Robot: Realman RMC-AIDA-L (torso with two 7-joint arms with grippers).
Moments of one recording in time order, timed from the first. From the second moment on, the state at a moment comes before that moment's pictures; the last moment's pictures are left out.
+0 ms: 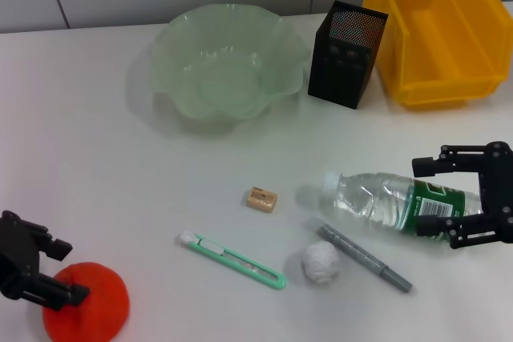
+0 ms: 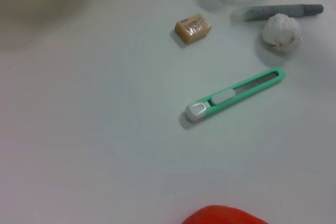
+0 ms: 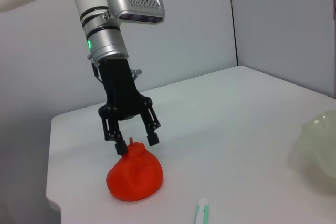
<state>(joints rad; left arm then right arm) -0.49 -2.06 0.94 1.29 2.53 1.93 -1.92 0.37 2.05 -0.55 -1.00 -2.11 -1.99 1.37</state>
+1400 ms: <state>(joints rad) -0.56 -2.05 0.88 1.33 2.41 2.00 -1.93 0.38 2.06 -0.54 -1.00 -2.11 -1.98 1.37</state>
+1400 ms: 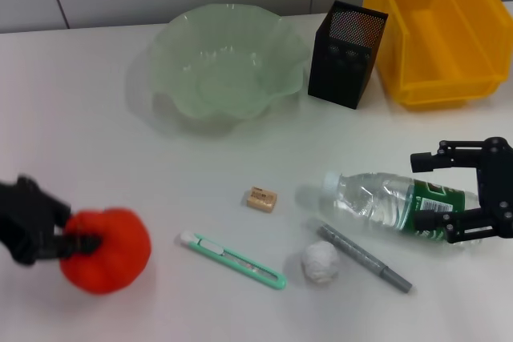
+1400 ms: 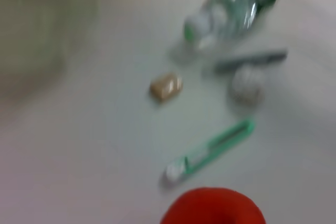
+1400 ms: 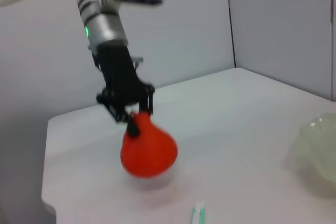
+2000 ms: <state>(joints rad) -0.75 -2.07 0.87 1.20 2.19 1.66 -1.95 0.37 2.07 -0.52 -0.99 -2.09 -1.99 1.38</state>
